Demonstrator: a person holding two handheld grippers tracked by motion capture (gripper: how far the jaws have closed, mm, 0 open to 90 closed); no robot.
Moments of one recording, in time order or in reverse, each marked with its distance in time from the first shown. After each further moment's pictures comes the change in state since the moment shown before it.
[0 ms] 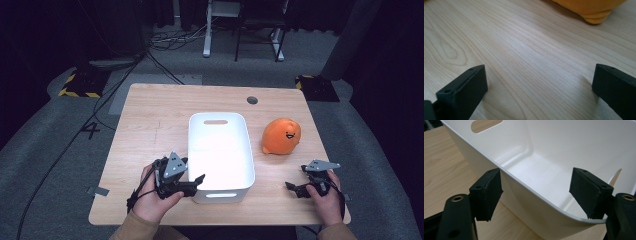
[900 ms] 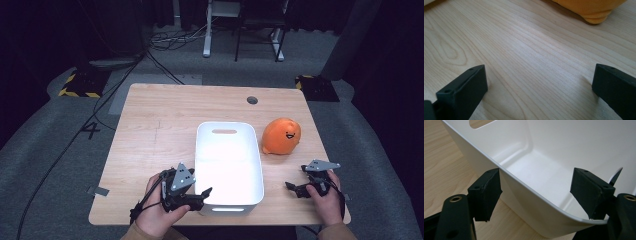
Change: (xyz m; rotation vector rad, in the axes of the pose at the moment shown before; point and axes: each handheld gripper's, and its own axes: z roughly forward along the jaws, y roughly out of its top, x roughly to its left) left arm -0.029 -0.003 -0.006 0.039 -0.046 0.012; right arm 0.000 0.000 0.000 0.000 0.000 0.001
